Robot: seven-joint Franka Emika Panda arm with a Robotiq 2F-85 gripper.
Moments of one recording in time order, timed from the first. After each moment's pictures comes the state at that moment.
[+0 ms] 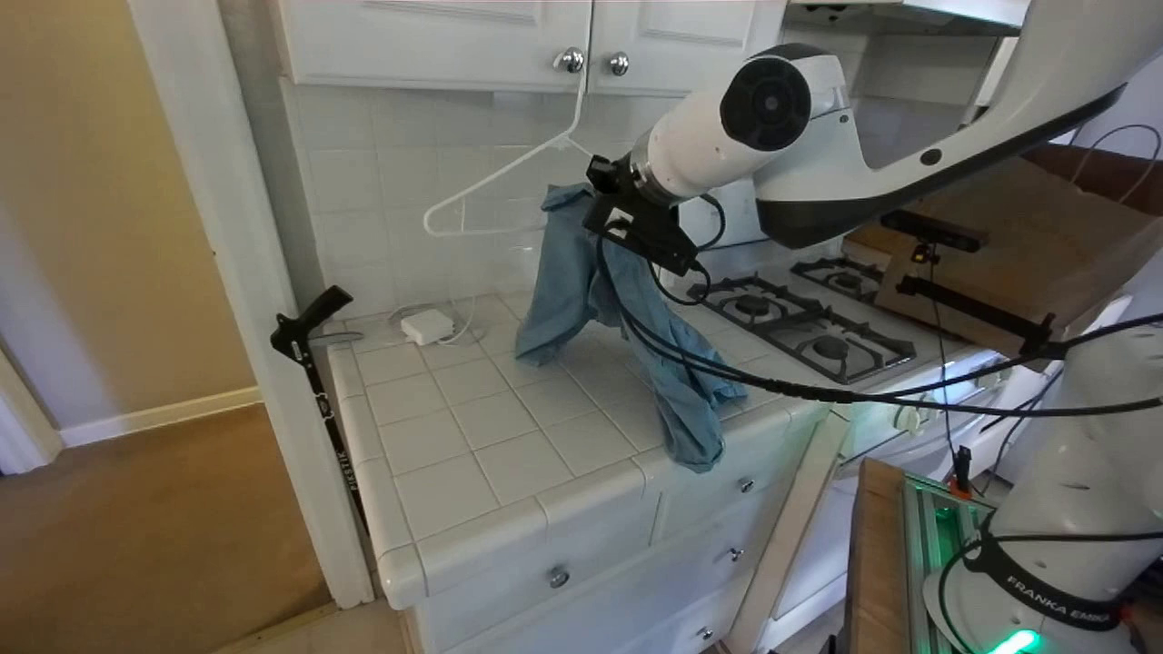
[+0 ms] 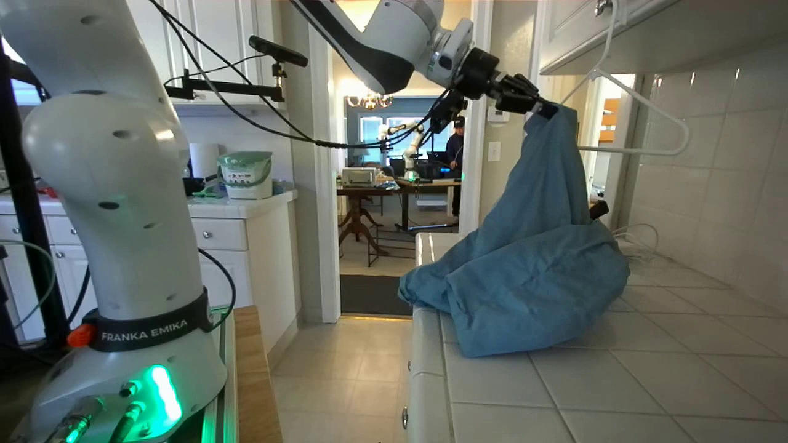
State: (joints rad) arm -0.01 -0.24 0.06 -2.31 -1.45 2.43 2.33
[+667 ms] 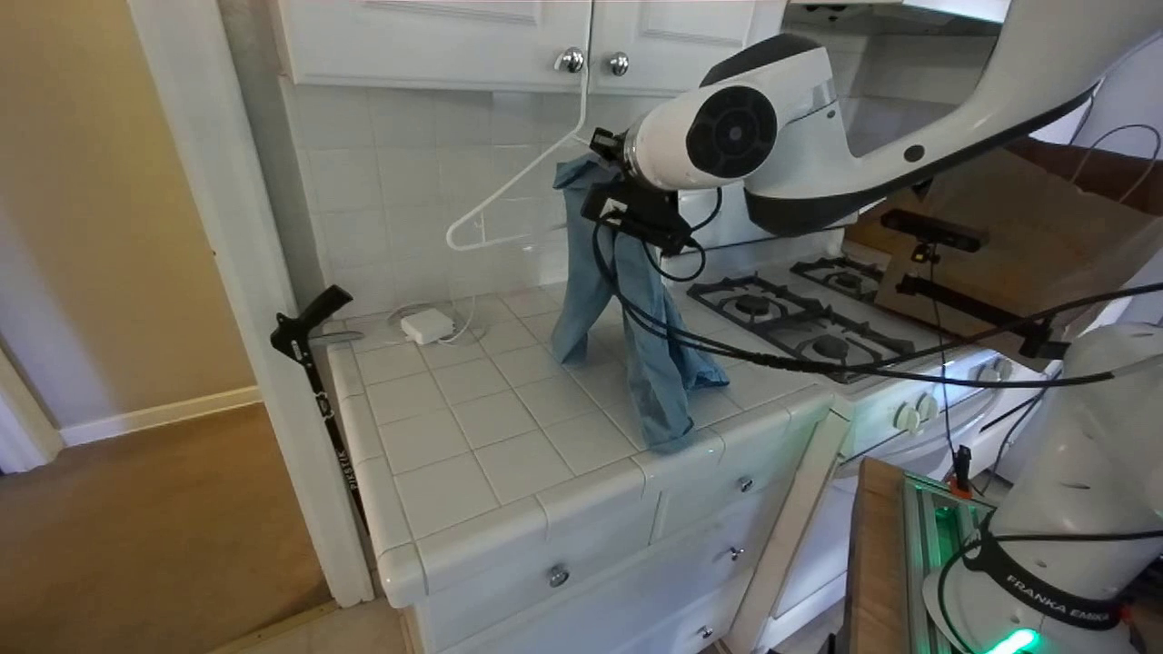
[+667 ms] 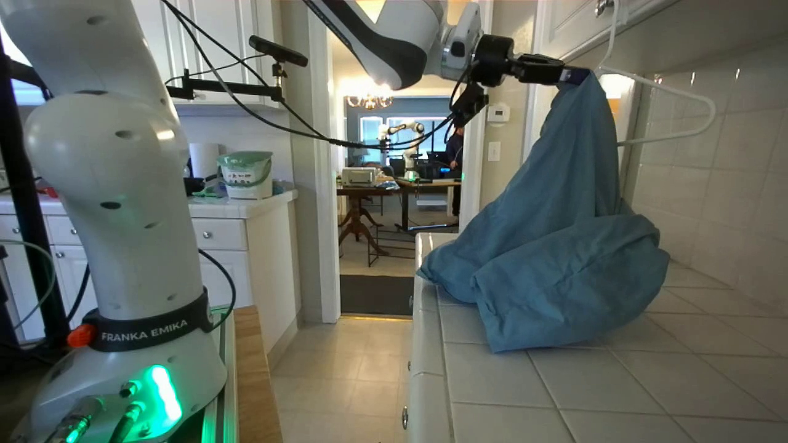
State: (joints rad) arm 0.00 -0.20 0.06 -2.25 -1.65 2.23 2.37
